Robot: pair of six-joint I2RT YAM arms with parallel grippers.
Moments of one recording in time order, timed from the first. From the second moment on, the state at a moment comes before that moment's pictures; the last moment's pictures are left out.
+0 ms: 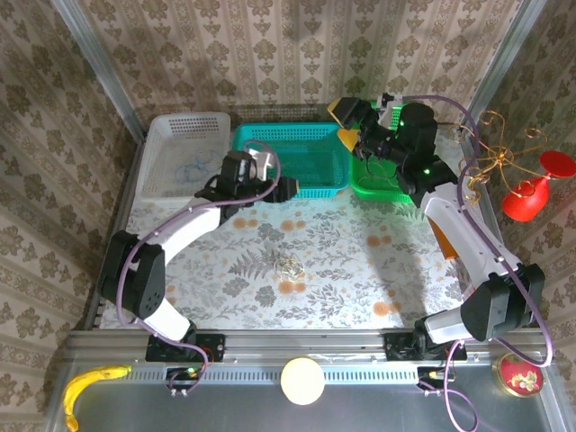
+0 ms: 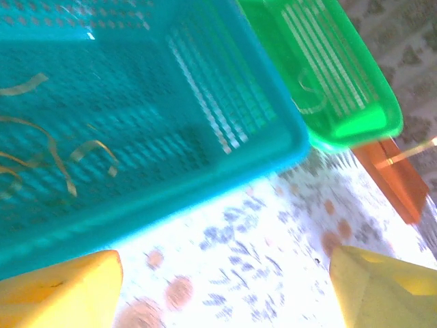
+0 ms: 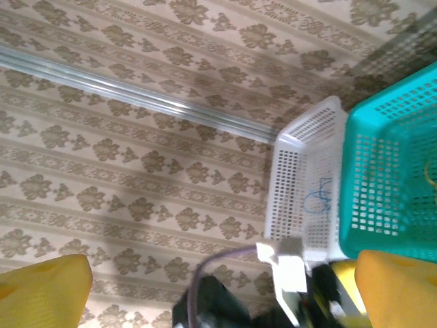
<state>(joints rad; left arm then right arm) -0.55 1.57 1.06 -0.05 0.38 -0.38 0.26 1.42 1.36 -0.01 -0.52 1.18</state>
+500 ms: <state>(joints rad) -0.67 1.50 0.86 -0.06 0.33 -0.48 0.26 1.39 1.27 0.14 -0.57 1.32</state>
